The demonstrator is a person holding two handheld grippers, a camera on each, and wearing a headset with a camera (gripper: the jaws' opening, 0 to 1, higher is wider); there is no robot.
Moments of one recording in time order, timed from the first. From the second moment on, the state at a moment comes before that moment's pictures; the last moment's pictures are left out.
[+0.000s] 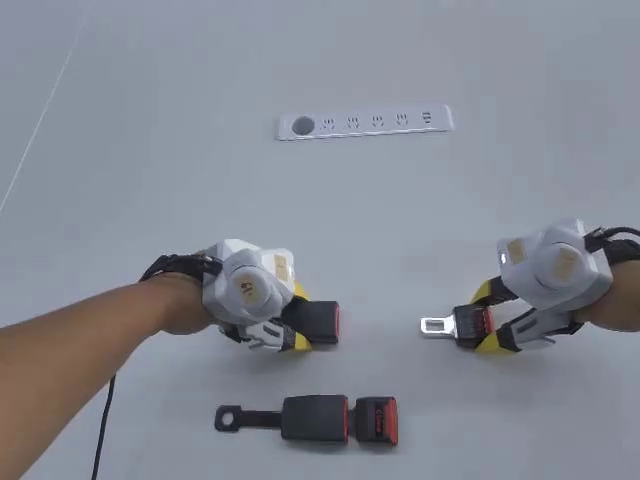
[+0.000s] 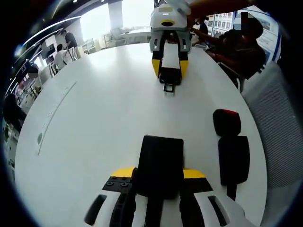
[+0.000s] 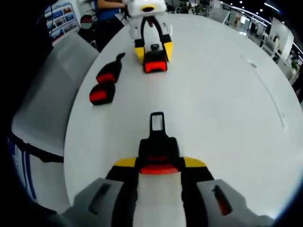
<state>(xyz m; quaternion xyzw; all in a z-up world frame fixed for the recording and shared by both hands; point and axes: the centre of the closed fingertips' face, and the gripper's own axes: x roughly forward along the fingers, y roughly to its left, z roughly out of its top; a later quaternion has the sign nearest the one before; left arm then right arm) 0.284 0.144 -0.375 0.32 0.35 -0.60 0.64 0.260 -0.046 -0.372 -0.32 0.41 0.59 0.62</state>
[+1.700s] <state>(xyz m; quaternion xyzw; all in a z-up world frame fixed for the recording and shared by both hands) 0.283 0.145 -0.375 0.31 0.36 -0.60 0.65 0.272 0.067 -0.374 -0.29 0.37 0.61 0.63</state>
